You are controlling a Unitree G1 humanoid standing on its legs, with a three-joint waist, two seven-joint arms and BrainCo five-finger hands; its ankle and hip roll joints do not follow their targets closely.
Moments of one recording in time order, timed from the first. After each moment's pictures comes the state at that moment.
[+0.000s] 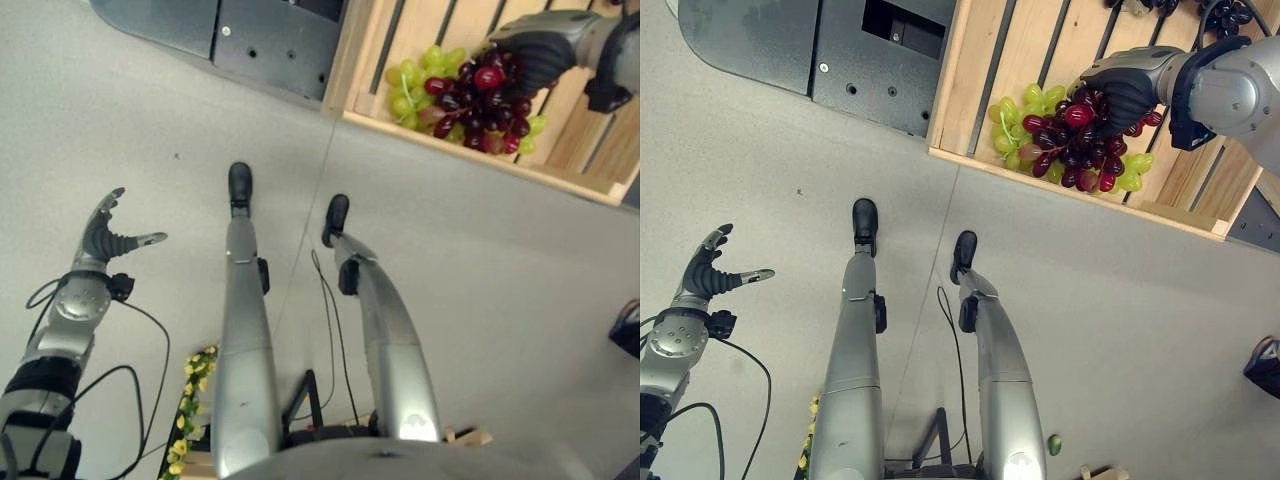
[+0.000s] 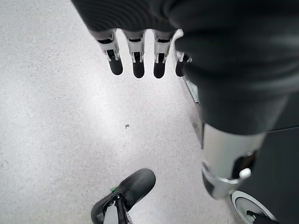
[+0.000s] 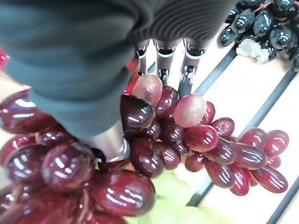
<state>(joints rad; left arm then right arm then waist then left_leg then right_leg) -0.21 0.88 -0.10 0.66 -0.17 -0.31 0.19 -1.65 -1.33 1.31 0.36 -0.03 -0.25 0.36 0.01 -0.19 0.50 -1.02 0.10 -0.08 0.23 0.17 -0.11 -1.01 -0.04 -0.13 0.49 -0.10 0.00</state>
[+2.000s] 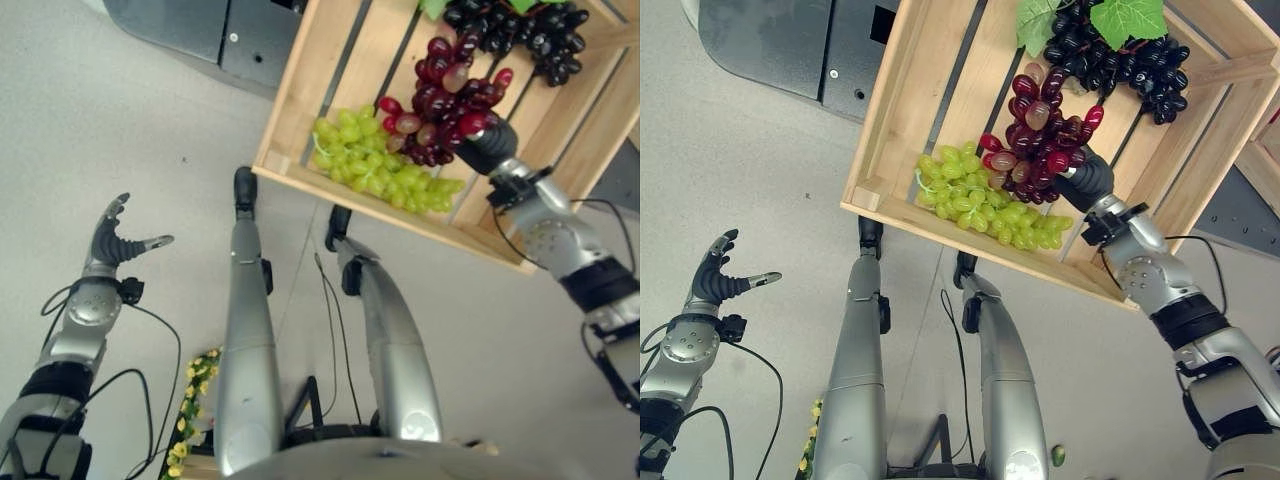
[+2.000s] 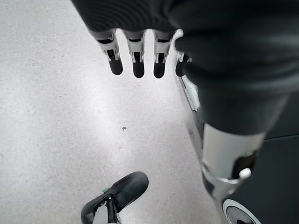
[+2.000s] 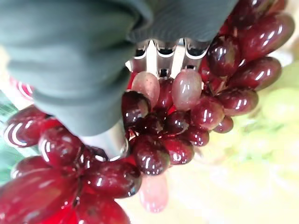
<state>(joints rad) -0.20 0.81 -0.10 0.65 -0.19 -0.32 0.23 -0.68 -0.72 0.43 0.33 1.37 -0.22 0.41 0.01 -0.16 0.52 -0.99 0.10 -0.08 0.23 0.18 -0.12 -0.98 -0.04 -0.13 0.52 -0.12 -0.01</state>
